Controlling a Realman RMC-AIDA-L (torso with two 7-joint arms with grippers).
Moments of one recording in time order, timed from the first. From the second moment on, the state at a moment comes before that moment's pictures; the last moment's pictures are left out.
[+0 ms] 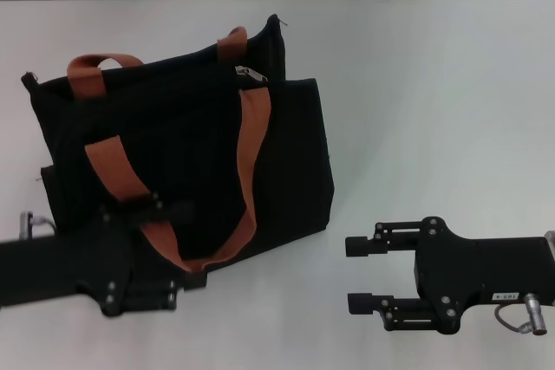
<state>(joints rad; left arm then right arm) -0.35 -1.93 1.10 0.37 1.56 1.76 -0.84 0.44 2.08 -0.86 -0.45 -1.92 -1.79 1.00</state>
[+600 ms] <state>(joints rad) -0.46 -1.94 1.06 0.42 1.56 1.66 -0.84 0.43 2.08 -0.85 -0.45 -1.92 -1.78 1.00</state>
